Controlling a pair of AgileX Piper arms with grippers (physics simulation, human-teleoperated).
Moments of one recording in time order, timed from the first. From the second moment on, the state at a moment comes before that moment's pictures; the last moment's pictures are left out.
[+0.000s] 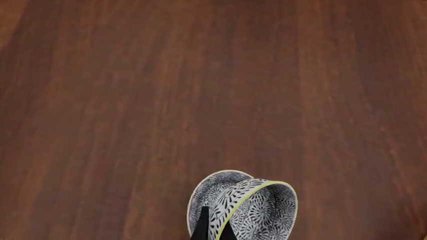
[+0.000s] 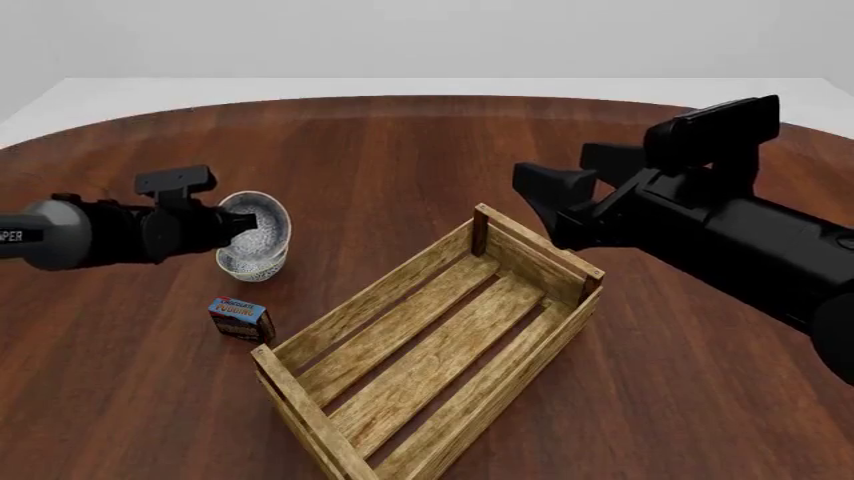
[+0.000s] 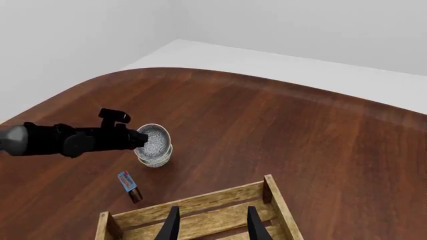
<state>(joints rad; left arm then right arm) -0.01 1.86 -1.06 -0.04 -0.17 0.58 1.02 -0.77 0.00 0.09</state>
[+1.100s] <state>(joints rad) 0.00 1.72 -1.00 -0.02 -0.10 0.58 1.01 -0.77 0.00 0.09</state>
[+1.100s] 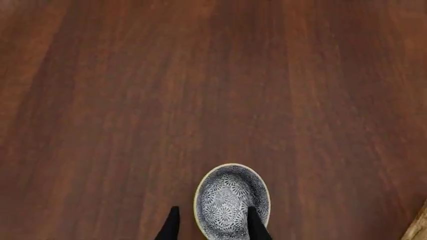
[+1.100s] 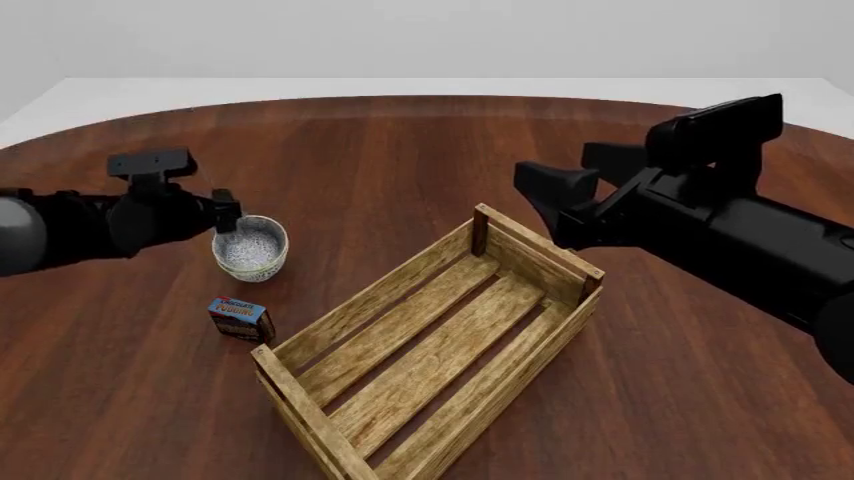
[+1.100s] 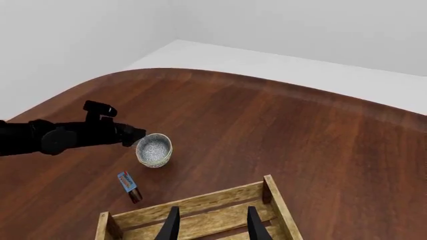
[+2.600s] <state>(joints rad) -0.10 1.83 -1.01 -0.01 0.13 0.58 1.01 -0.77 0.01 0.09</state>
